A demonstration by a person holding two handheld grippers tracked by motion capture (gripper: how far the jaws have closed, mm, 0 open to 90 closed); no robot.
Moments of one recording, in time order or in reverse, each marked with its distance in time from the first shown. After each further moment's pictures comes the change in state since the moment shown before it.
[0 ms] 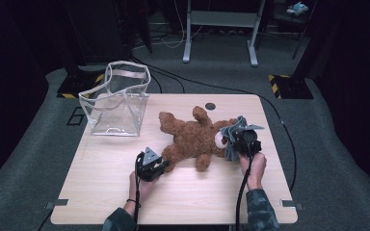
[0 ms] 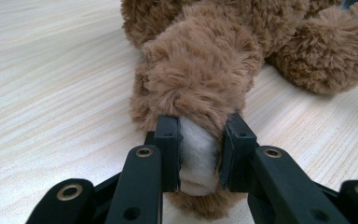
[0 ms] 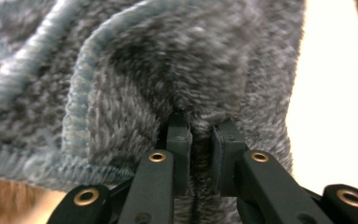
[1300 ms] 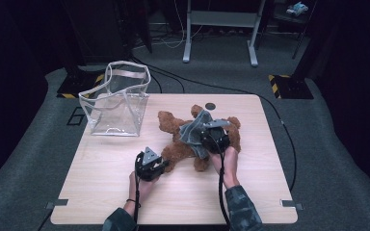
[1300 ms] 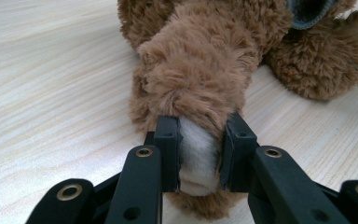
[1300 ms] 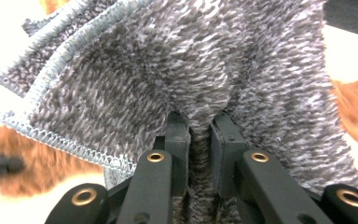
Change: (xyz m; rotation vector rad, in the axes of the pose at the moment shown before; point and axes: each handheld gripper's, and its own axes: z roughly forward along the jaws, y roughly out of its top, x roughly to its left) left arm 0.001 0.000 0.000 0.000 -0.004 -0.007; right arm 0.101 0.033 -0.014 -0.093 0.201 -0.223
